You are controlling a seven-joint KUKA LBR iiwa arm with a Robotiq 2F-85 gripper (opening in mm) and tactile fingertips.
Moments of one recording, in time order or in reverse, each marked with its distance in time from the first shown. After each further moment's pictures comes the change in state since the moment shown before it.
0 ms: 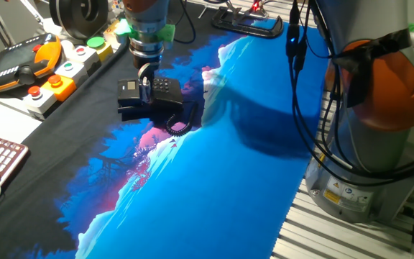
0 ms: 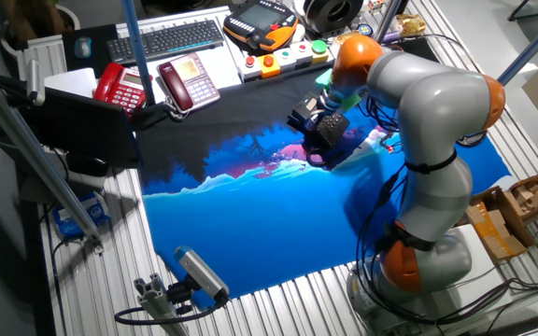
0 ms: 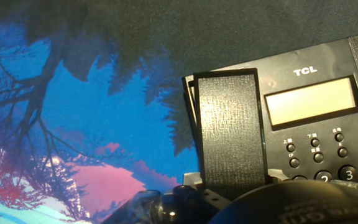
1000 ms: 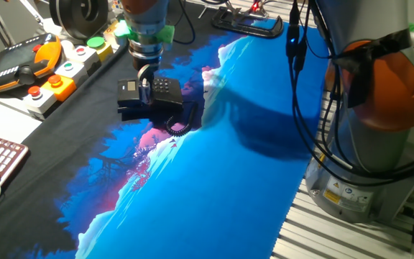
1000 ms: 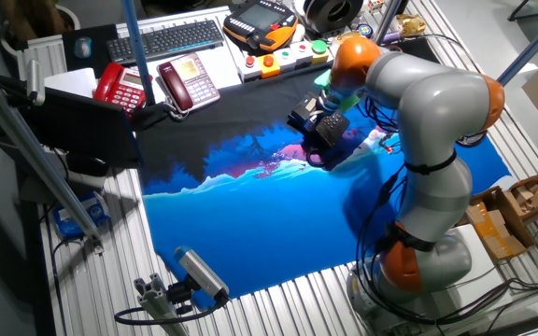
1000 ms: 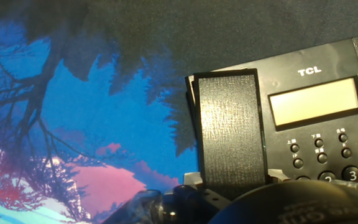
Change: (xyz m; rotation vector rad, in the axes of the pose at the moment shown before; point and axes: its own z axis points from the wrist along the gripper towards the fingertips) arm 0.000 0.002 0.001 0.018 -0.007 -0.002
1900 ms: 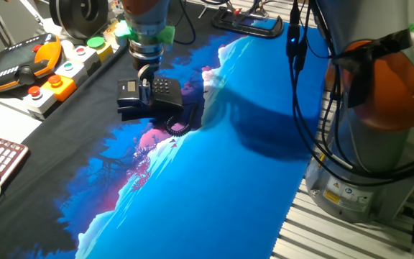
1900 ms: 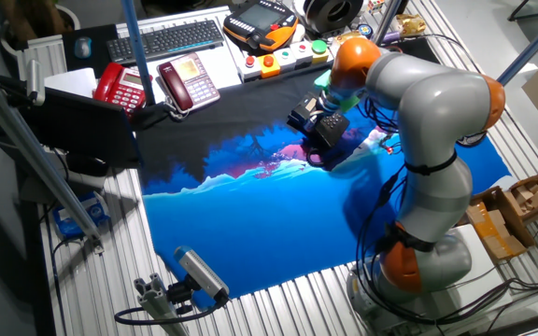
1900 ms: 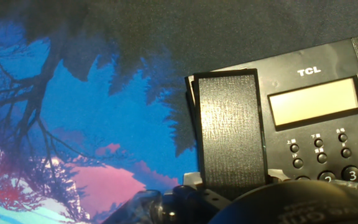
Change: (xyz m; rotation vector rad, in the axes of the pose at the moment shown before) arm 0.000 0.000 0.000 0.008 -0.003 -0.001
